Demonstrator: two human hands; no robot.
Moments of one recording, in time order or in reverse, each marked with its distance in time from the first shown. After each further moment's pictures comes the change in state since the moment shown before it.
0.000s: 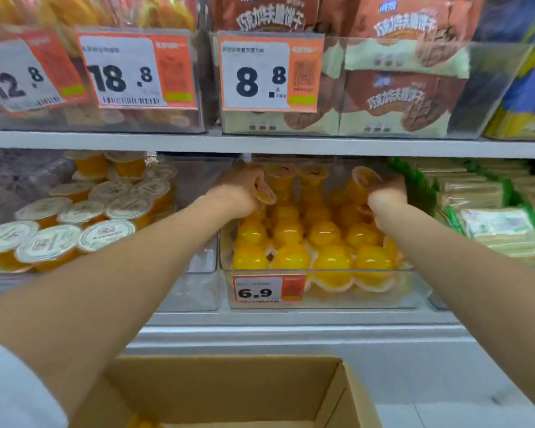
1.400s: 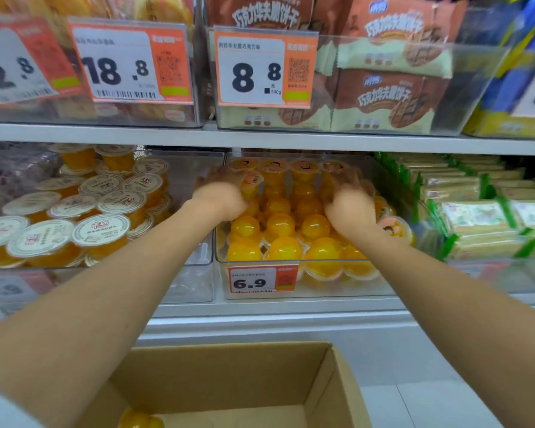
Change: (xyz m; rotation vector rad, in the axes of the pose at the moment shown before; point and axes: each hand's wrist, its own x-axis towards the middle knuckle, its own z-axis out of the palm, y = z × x) left_hand -0.014 -0.016 -0.001 0.100 -0.080 -0.066; right_hand -0.039 0.021 0.022 -1.056 0.037 -0.627
